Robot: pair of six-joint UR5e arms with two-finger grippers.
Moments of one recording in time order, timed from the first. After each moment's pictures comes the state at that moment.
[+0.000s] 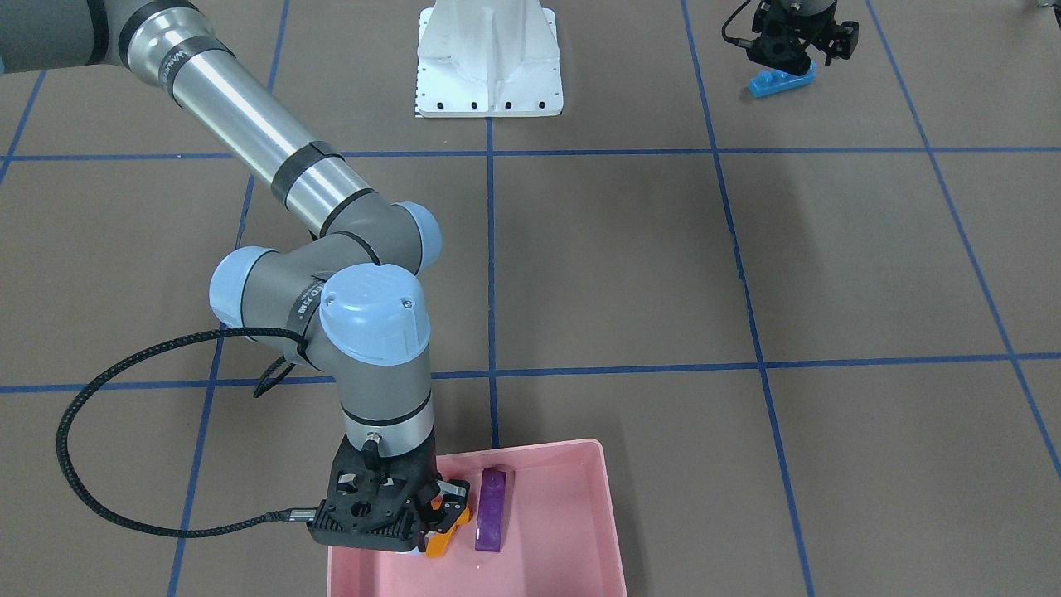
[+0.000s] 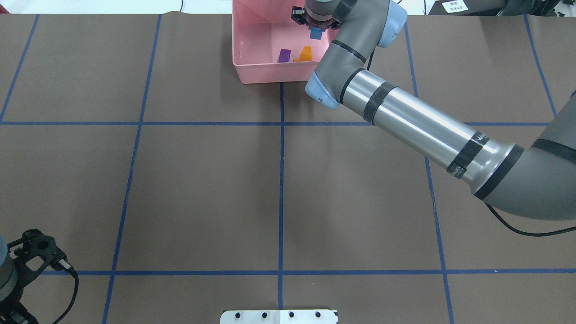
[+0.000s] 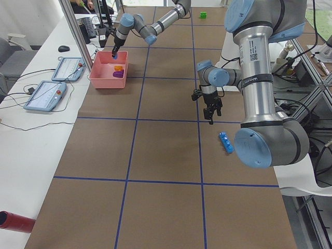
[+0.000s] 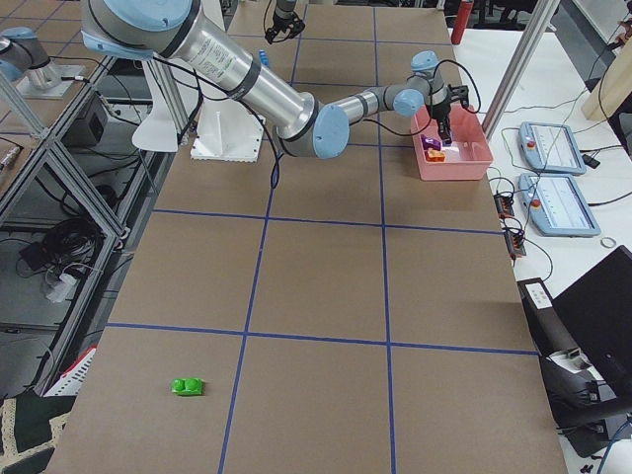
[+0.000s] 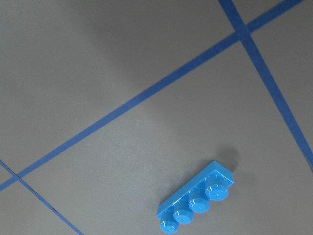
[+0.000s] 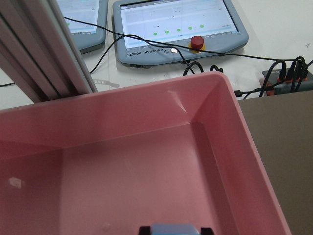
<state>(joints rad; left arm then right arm) -0.30 -1.31 -2.46 -1.18 -1.96 -0.57 0.84 -0.43 0.79 -1.07 1.66 1.13</state>
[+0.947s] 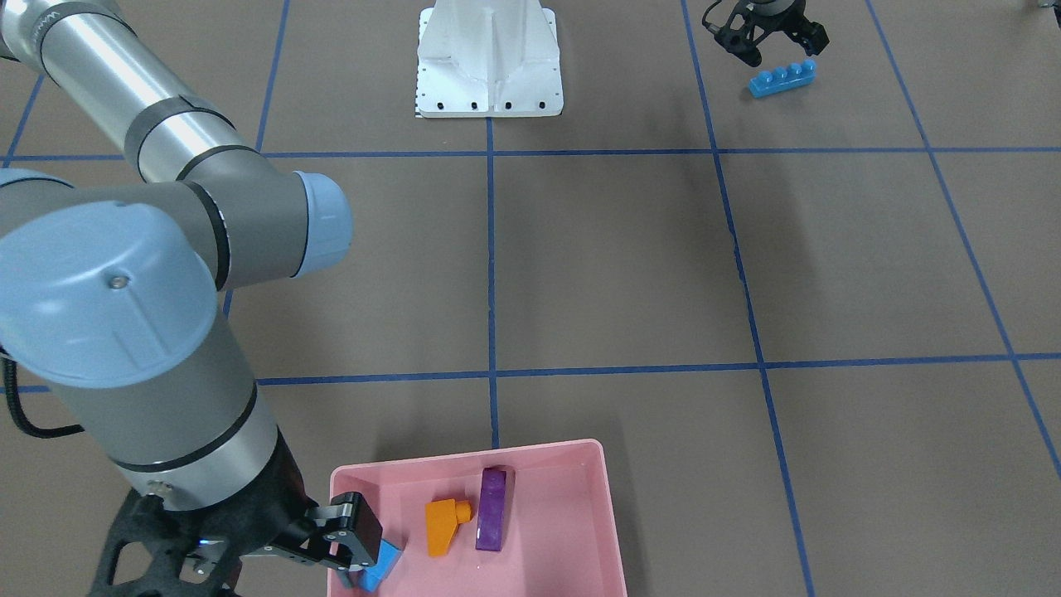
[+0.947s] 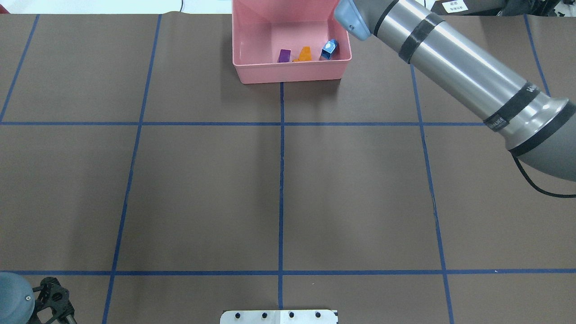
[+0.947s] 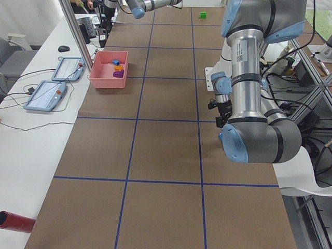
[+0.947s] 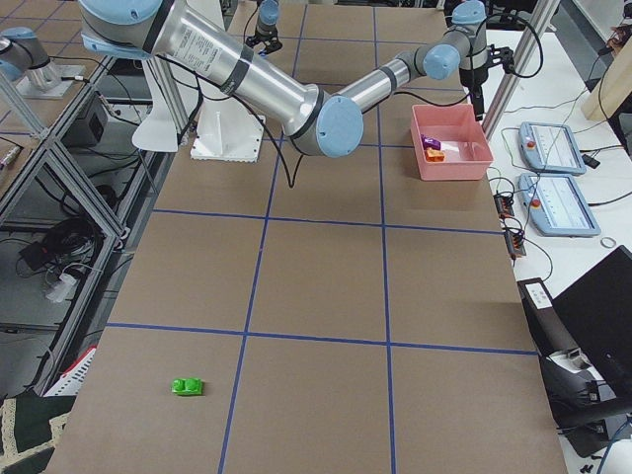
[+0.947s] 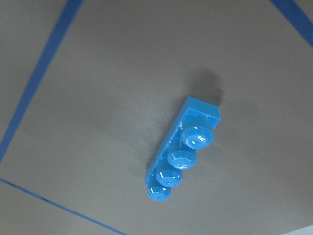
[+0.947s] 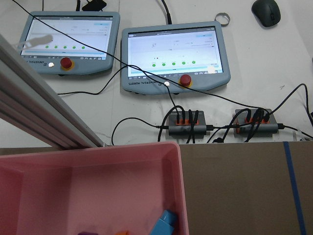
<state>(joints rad) 0.00 -1.29 -2.34 -1.23 -1.88 -0.52 1.07 -0.43 1.01 -1.36 1.98 0.87</state>
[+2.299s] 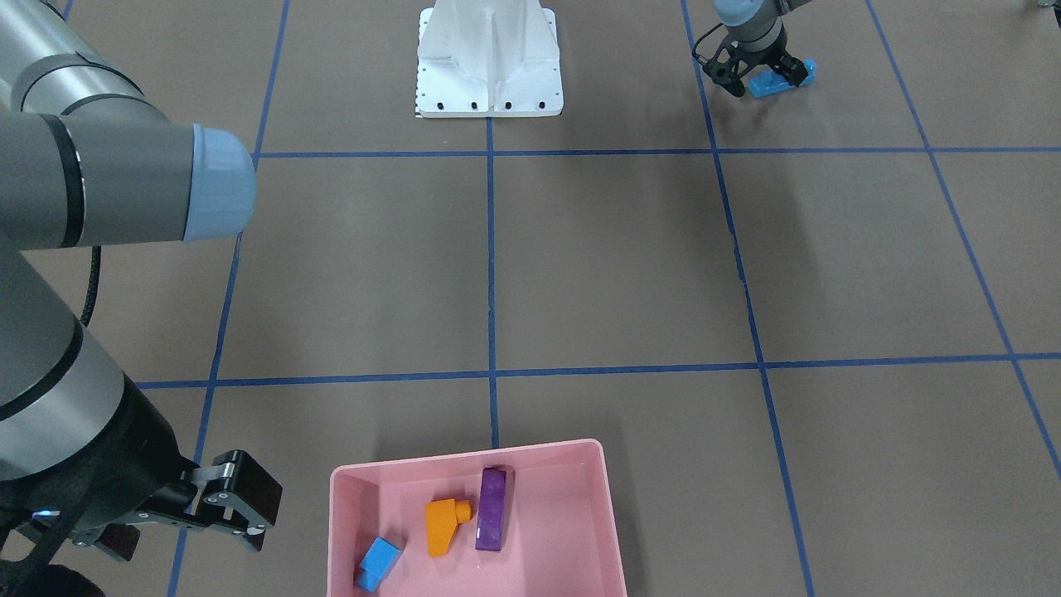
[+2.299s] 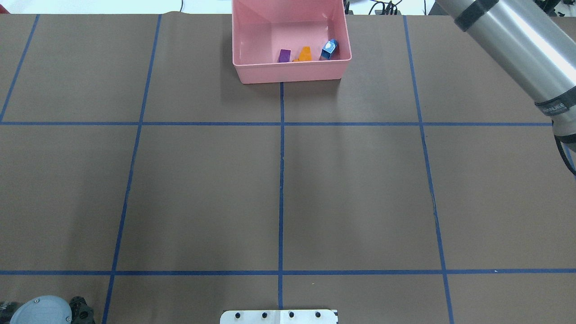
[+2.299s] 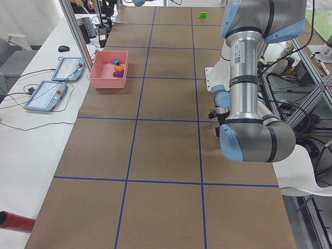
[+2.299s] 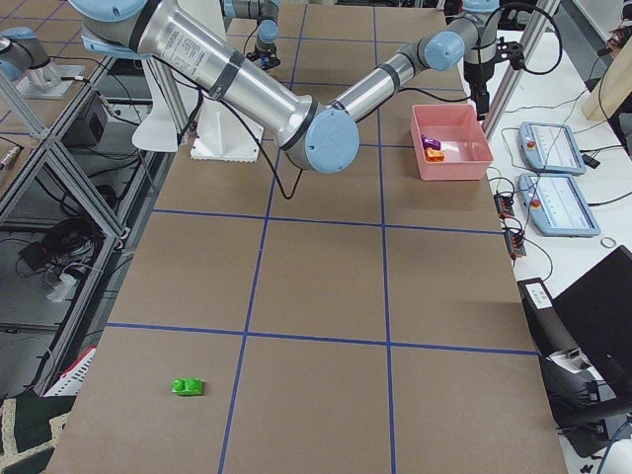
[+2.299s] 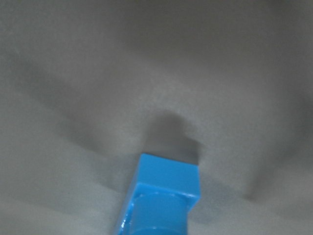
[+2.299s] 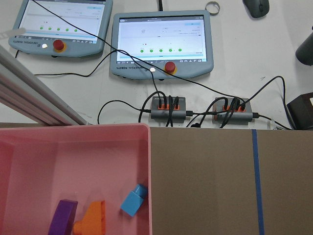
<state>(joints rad) 0.02 -1.33 -2.16 -1.38 -1.88 -0.53 1.14 -0.51 1.16 -1.49 2.07 0.75</state>
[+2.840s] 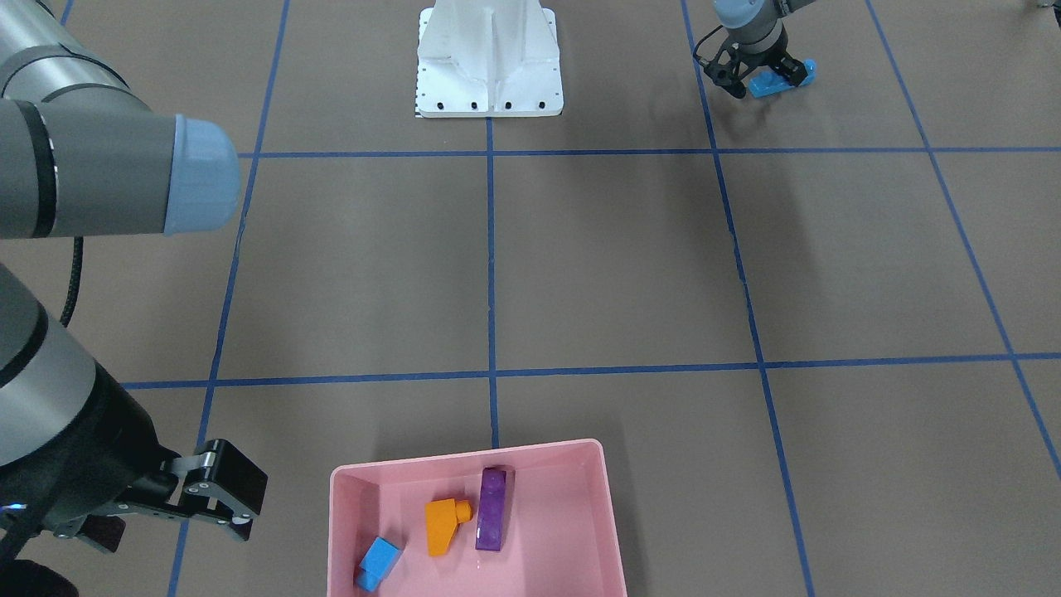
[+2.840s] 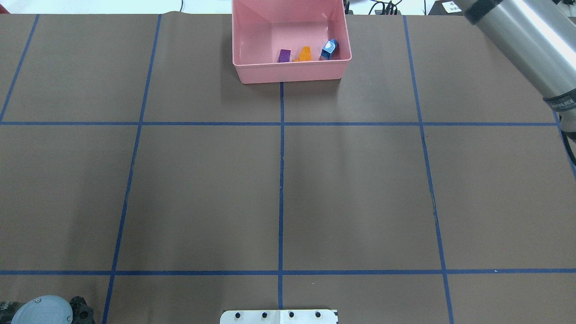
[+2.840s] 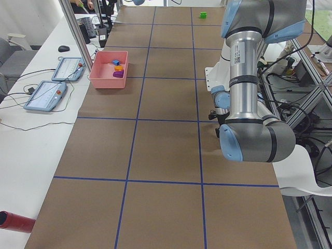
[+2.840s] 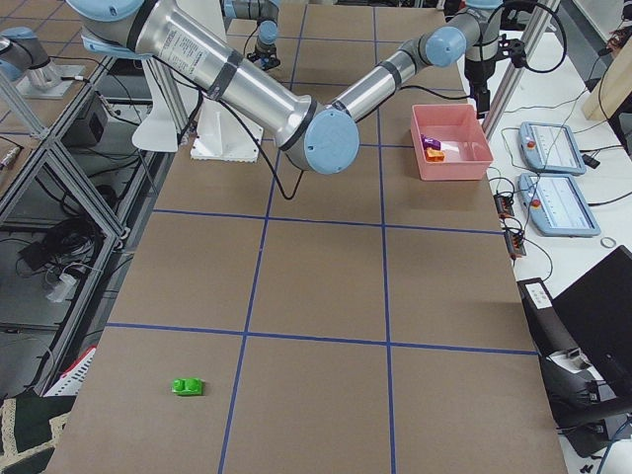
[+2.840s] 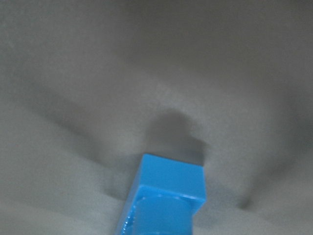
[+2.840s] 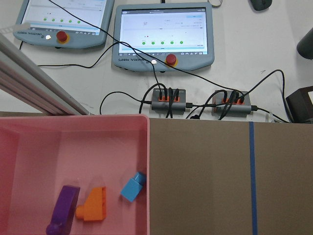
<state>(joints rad) 0.02 -1.33 -2.15 -1.38 -1.88 -0.52 1.17 -0.52 1.22 -1.59 2.13 0.68</state>
